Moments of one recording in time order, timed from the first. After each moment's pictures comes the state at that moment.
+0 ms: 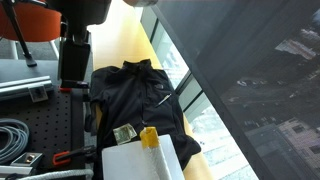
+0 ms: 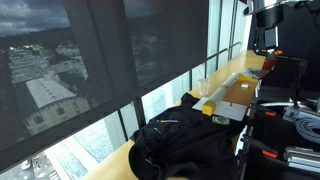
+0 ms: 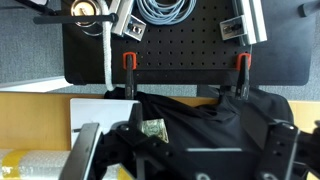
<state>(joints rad) -0.03 -0.46 -0.07 -2.58 -0.05 1.91 -0.12</state>
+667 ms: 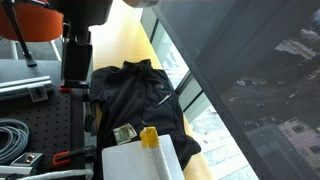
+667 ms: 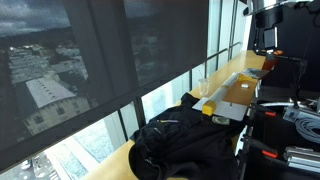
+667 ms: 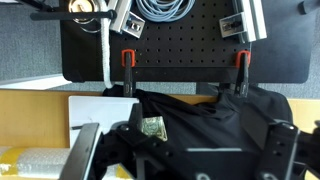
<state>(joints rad) -0.02 -0.46 -0.07 -2.59 -0.05 1.93 -0.13</state>
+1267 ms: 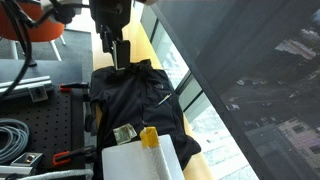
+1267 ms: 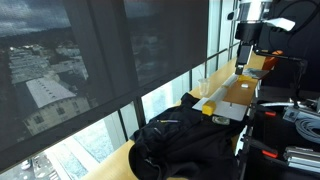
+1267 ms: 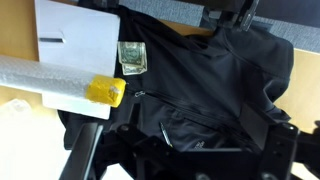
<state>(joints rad) 0.08 -0.35 0.00 -2.67 -0.04 2.44 -0.13</state>
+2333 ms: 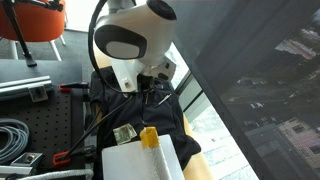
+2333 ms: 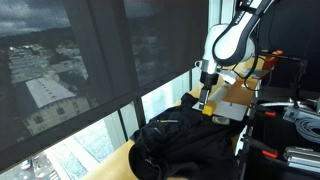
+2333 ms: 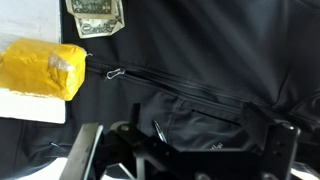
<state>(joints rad) 0.01 0.39 0.08 -2.33 0.23 2.85 -0.34</state>
